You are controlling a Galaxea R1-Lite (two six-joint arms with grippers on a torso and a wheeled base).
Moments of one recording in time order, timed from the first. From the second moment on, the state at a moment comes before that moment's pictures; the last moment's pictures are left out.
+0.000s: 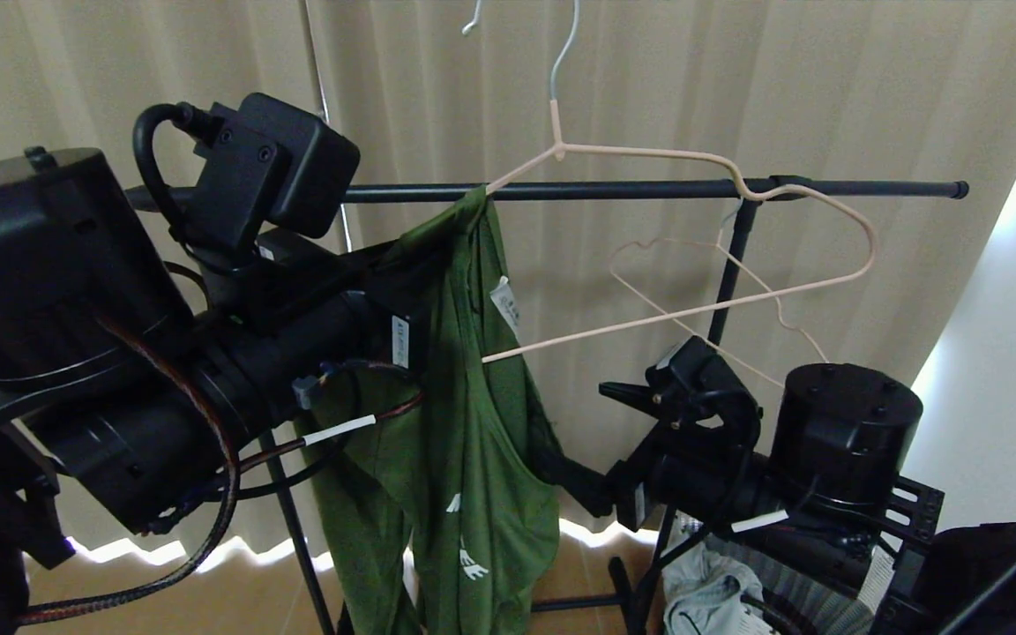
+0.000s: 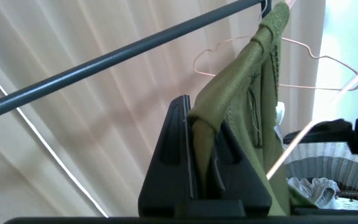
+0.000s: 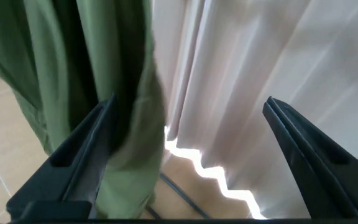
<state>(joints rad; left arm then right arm) -0.72 1.52 -0.80 -0.81 0.21 0.29 0.71 1.83 -0.56 -1.10 0.06 -0.04</state>
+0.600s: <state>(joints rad) -0.67 1.49 -0.75 -0.81 0.21 0.31 0.58 1.77 -0.41 -1.10 -0.02 -0.07</state>
